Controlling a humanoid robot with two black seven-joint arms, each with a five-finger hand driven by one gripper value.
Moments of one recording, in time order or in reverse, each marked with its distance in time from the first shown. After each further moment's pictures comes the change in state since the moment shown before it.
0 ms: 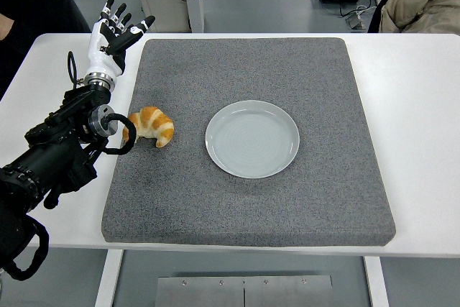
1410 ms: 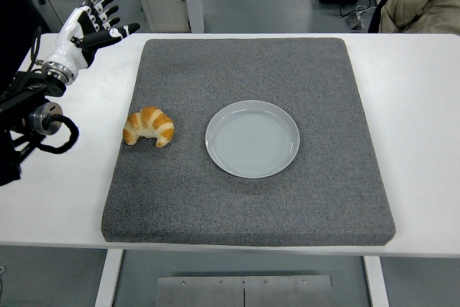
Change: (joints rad) left arm -0.062 0.386 0.341 -0.359 0.062 -0.041 0.029; right arm 0.000 0.000 0.000 0.000 0.000 0.000 0.000
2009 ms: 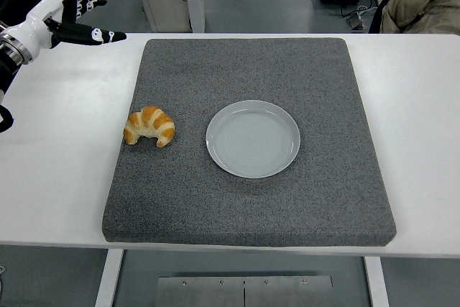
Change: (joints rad) left arm -0.130 0.262 0.166 -0.251 0.342 0.002 0.005; right arm 0.000 0.000 0.000 0.000 0.000 0.000 0.000
